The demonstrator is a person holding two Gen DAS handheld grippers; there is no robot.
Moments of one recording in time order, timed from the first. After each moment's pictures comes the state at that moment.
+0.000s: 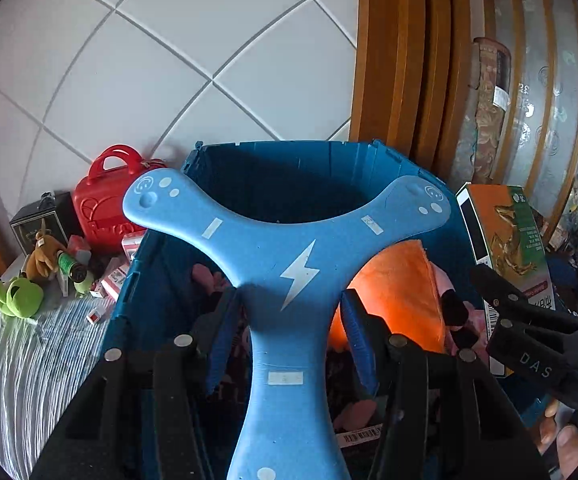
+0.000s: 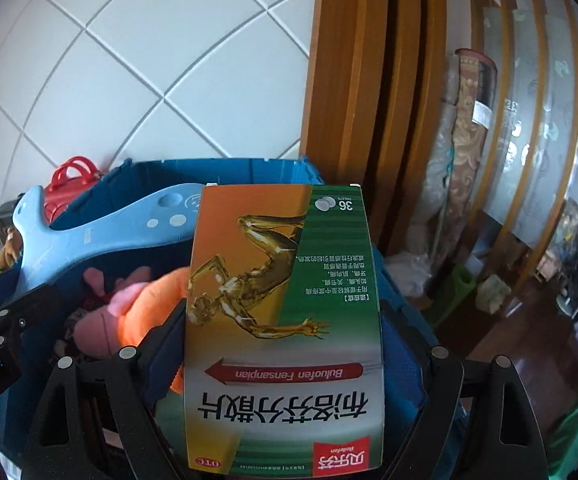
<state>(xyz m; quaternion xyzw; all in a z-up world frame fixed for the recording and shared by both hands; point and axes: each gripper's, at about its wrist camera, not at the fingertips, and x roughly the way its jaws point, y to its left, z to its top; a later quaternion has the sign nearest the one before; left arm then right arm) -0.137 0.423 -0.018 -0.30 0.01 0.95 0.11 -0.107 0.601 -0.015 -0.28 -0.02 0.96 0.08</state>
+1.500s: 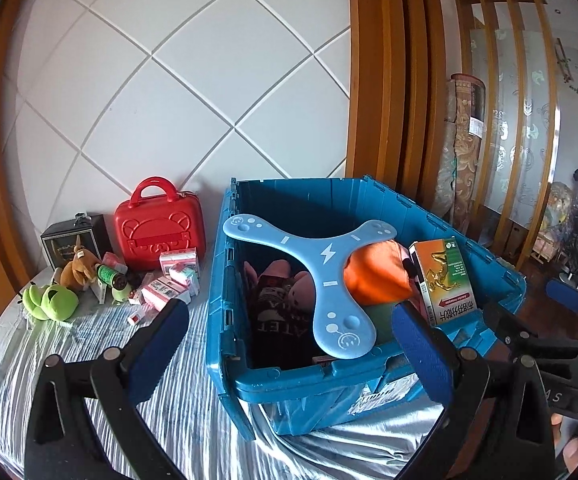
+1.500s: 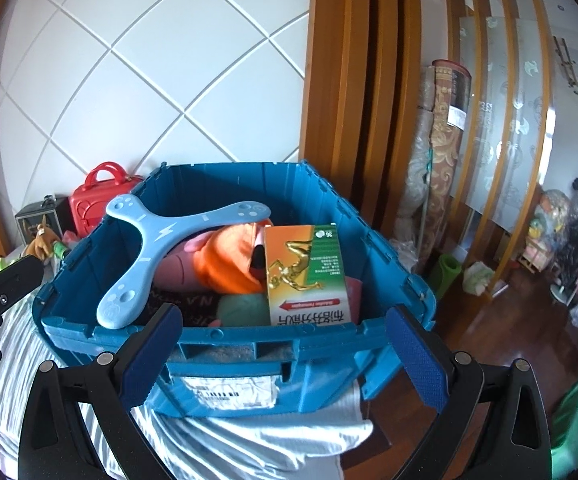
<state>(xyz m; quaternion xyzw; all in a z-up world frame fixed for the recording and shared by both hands) 0.007 0.341 0.024 -0.23 0.01 0.97 0.12 0.045 0.550 0.012 -0.25 -0.01 0.96 0.10</state>
